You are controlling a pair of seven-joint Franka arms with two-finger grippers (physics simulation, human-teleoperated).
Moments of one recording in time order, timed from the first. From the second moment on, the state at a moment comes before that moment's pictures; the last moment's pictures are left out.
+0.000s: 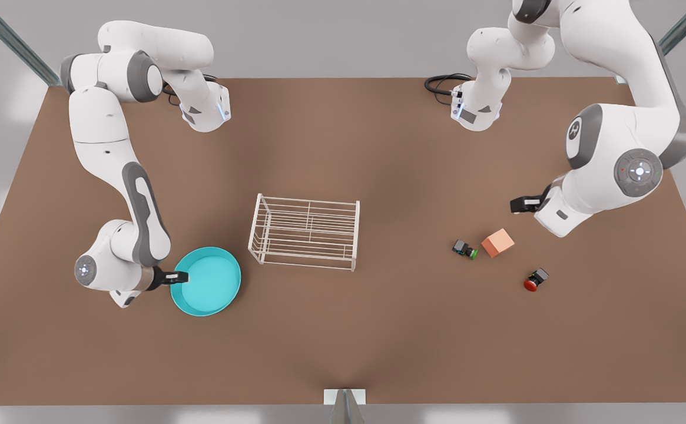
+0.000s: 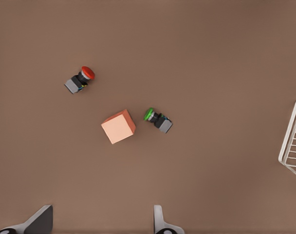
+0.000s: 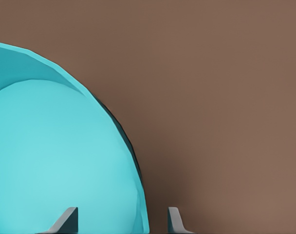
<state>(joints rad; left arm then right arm) -0.16 0.25 0.03 -1.41 0.00 1.41 -0.16 -0.05 0.74 0.00 -1.62 0.30 2.18 -0.32</state>
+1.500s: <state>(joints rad) -0.04 0.66 0.11 -1.44 0.04 1.89 0.49 0.11 0.61 0.05 -1.25 0.43 1.87 -0.31</state>
